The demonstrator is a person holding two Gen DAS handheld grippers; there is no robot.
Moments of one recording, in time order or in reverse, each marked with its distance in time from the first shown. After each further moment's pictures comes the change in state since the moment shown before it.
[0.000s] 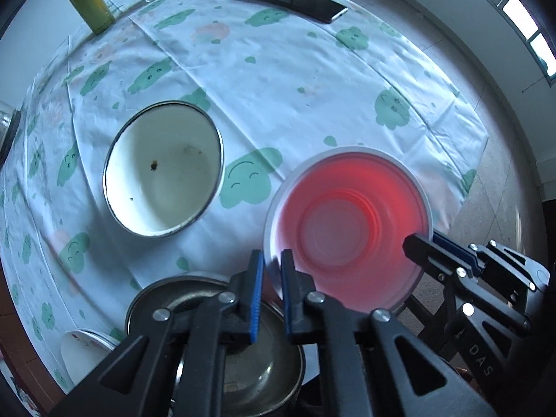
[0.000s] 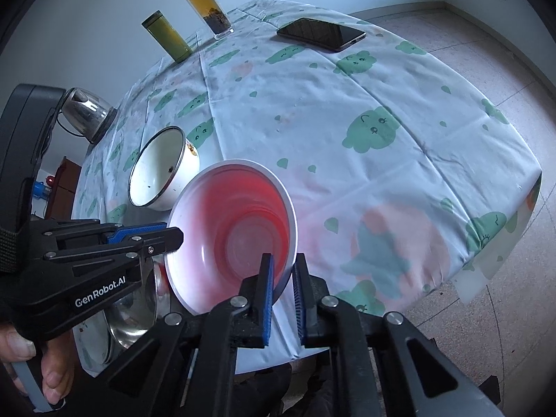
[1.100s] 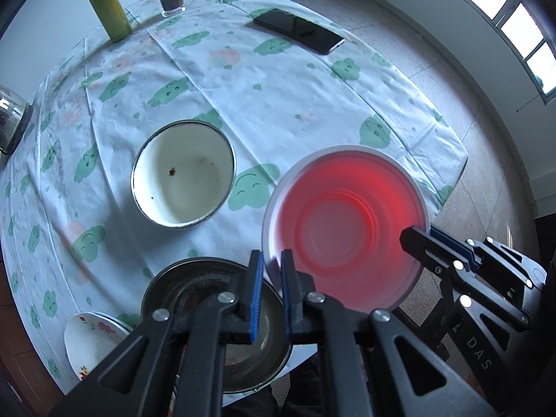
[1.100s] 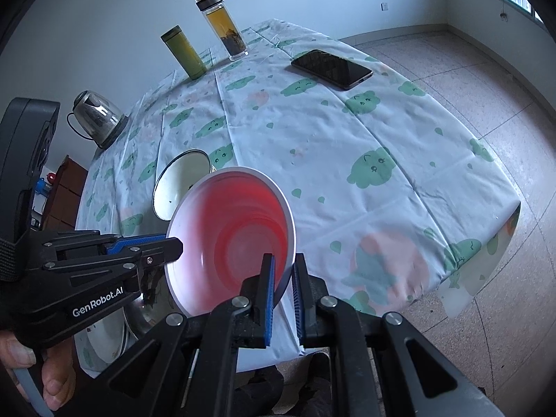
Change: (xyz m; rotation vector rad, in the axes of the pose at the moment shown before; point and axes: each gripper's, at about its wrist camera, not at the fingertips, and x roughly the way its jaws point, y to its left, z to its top) left arm -0.042 0.005 -0.012 -0.040 -0.073 -0.027; right arm -0.035 0.020 0.010 -0.061 -0.064 -0.024
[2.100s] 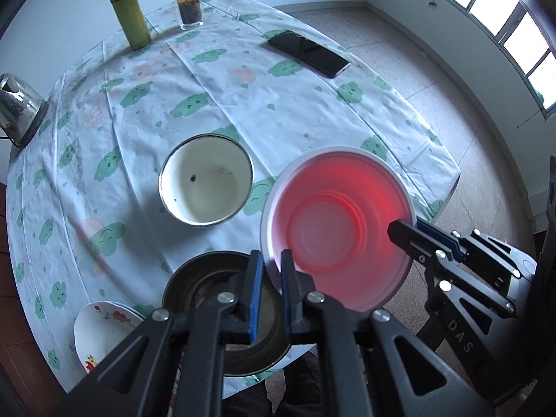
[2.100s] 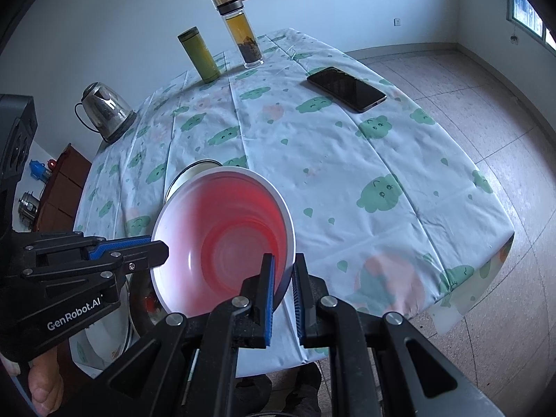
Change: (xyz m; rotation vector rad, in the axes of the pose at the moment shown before) left arm -0.034 0.013 -0.007 -0.041 -0.056 -0.001; right arm -0.011 0.021 0.012 -0.078 -0.019 -0.013
